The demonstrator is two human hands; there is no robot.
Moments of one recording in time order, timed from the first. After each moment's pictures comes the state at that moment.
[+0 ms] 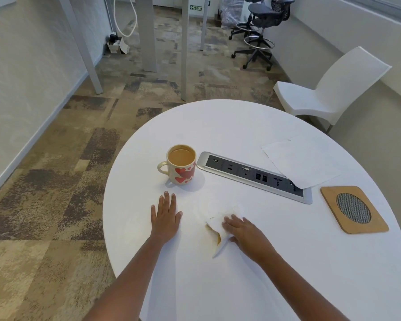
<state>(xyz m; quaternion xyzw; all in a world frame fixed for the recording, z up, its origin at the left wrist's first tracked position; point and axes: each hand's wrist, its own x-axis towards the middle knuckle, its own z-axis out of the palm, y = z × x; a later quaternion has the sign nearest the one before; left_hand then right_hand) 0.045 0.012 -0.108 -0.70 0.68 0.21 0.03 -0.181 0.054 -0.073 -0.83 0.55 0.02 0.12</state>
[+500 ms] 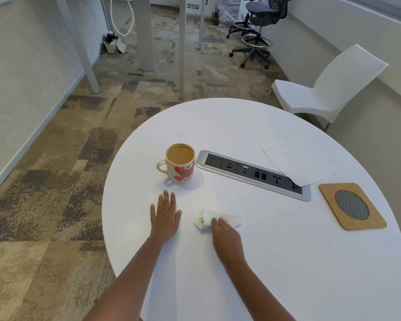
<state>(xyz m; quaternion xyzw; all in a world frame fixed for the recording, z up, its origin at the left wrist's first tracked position) 0.044 0.014 -0.107 -0.70 0.69 0.21 -0.02 -0.111 0.064 -0.089 -0.75 0.66 0.03 0.05</state>
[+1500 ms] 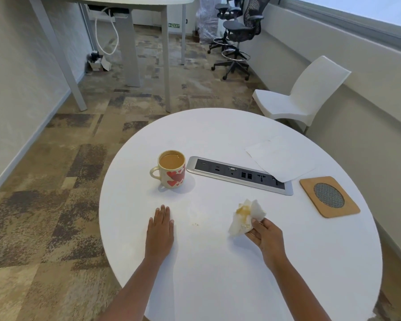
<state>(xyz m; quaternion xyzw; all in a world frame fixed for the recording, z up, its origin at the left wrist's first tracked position) 0.049 0.053 -0.102 -0.67 0.68 0.24 -0.15 -0.190 0.108 -0.027 -0.19 0.63 -0.56 0.51</state>
